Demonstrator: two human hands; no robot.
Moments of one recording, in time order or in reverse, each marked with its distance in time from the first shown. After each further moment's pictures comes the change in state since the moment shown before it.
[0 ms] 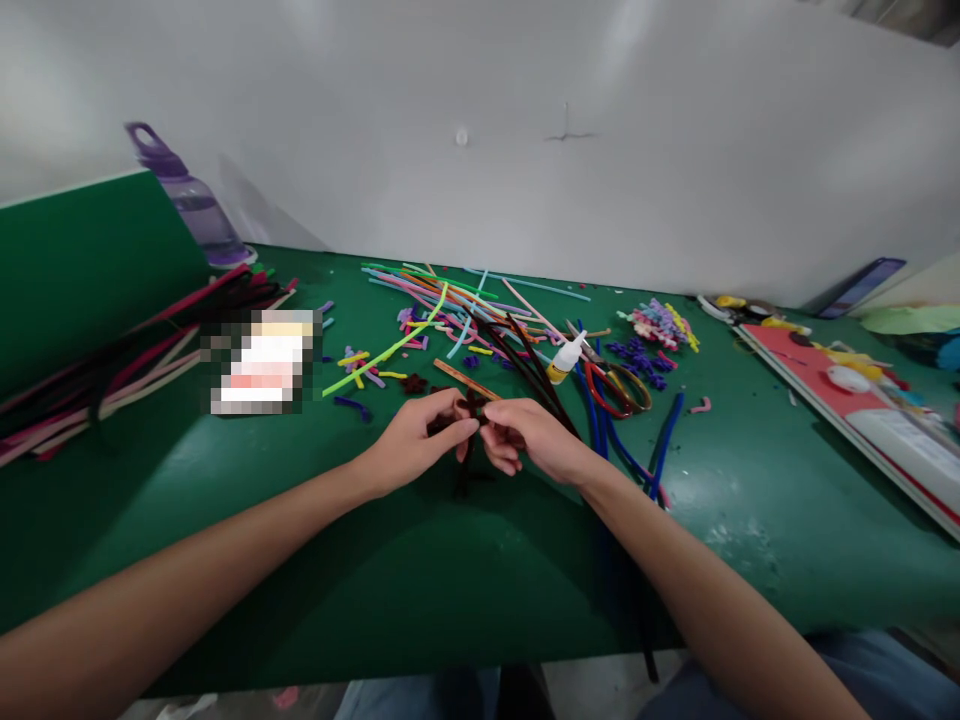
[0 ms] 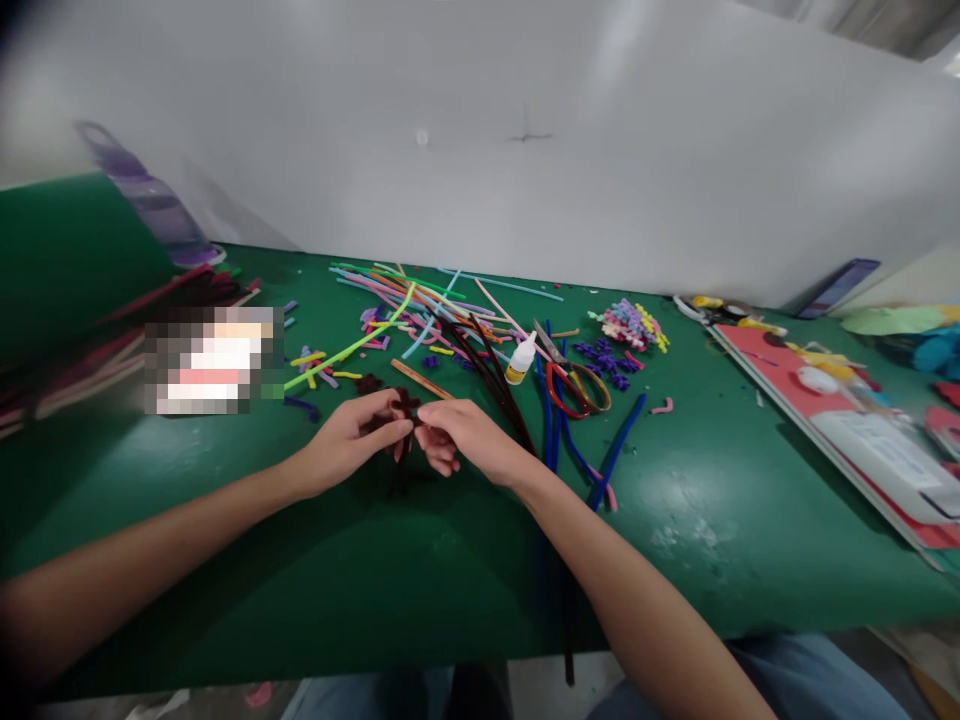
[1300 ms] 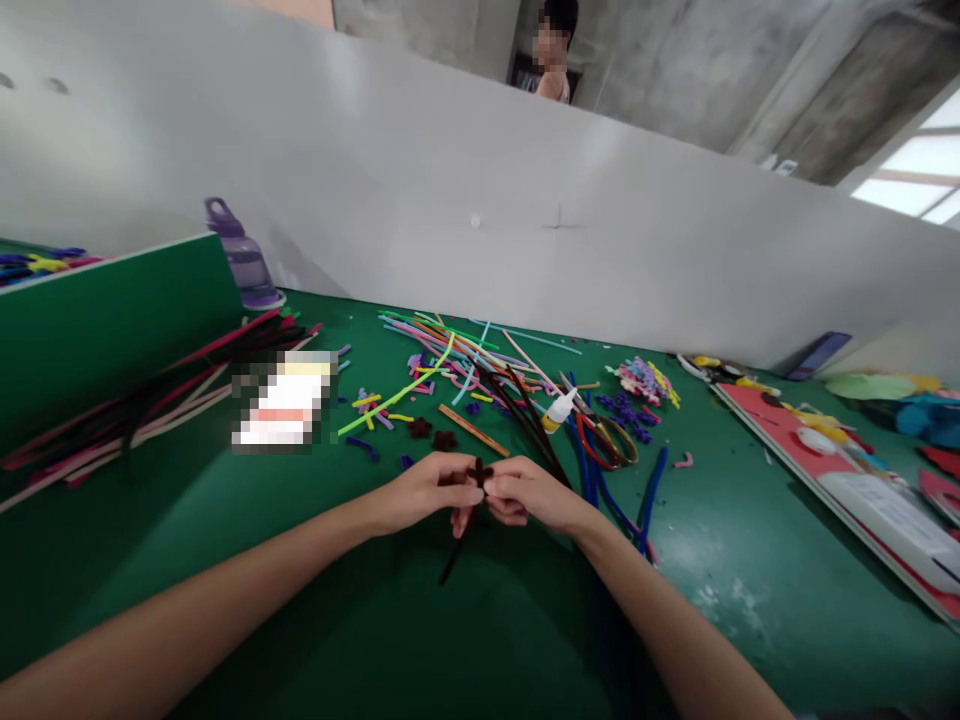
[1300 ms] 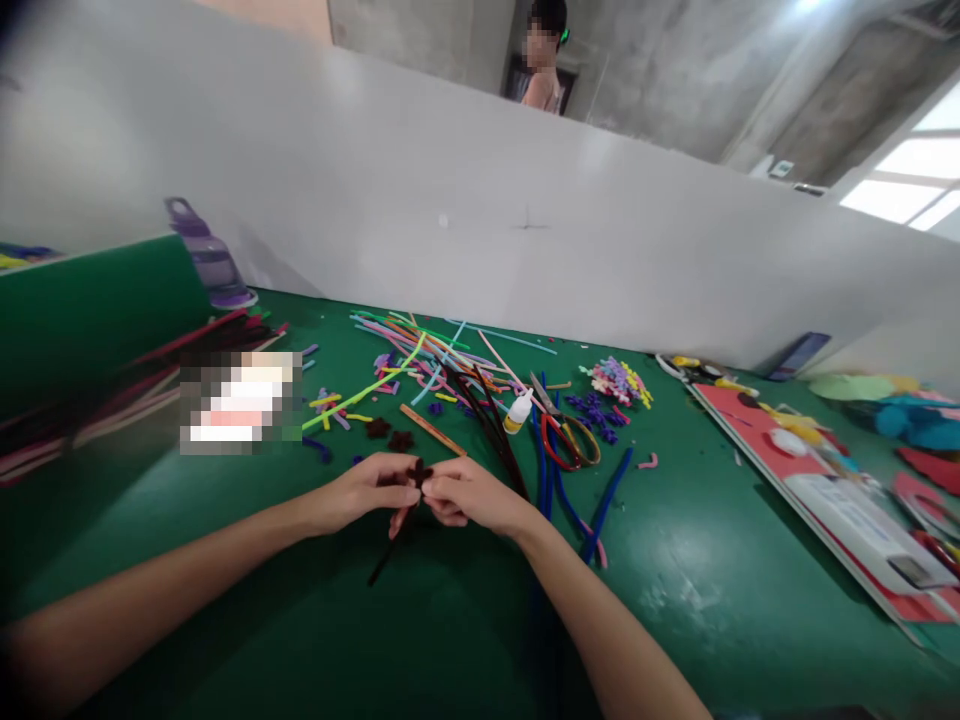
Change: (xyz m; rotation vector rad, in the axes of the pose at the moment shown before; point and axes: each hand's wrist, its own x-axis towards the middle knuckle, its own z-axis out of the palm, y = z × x) left_hand -0.002 -0.001 -0.006 -0.377 -0.293 -0.157; right_hand 0.000 0.006 -0.003 -0.005 -0.155 0.004
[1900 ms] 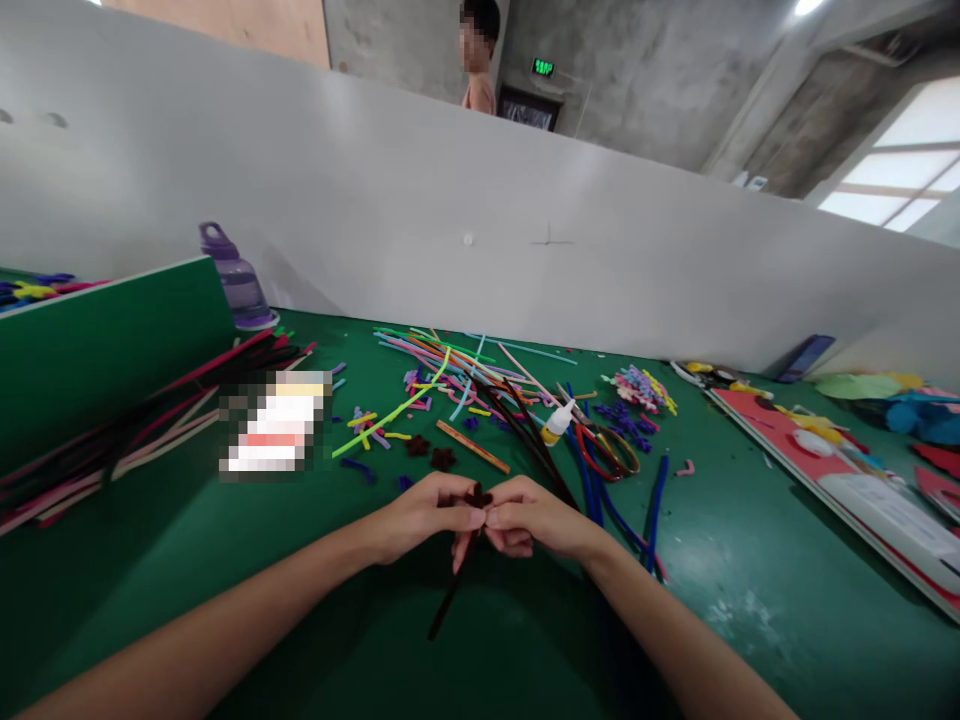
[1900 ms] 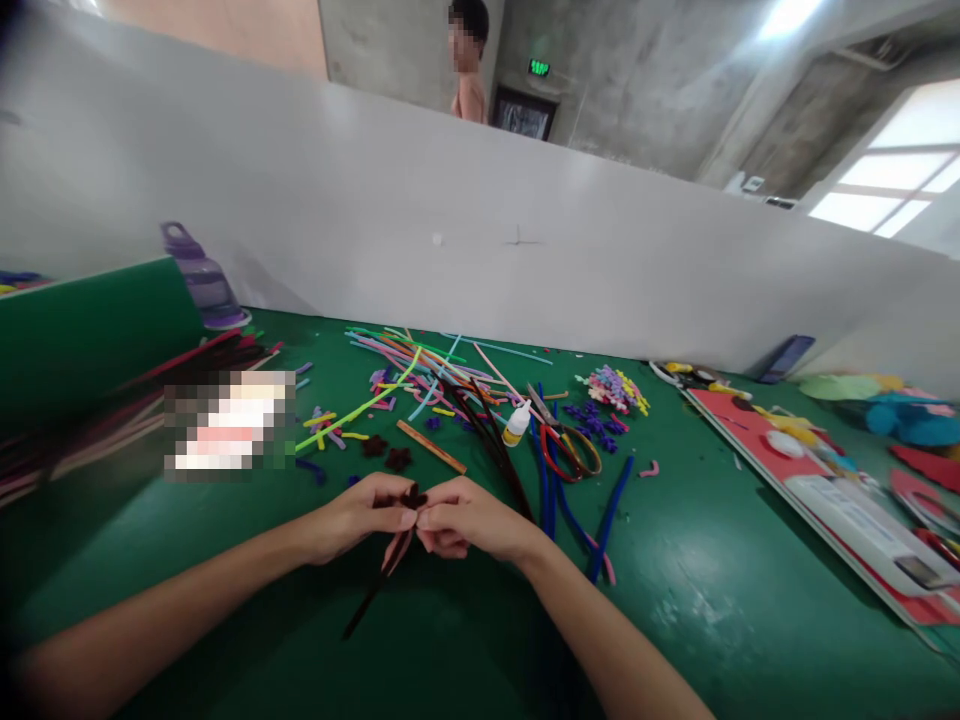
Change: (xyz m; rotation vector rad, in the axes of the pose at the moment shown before) left_hand -0.003 -0.003 0.000 -0.067 -0.003 -0.006; right_hand -0.003 -0.002 0.003 0.019 -0.026 0.065
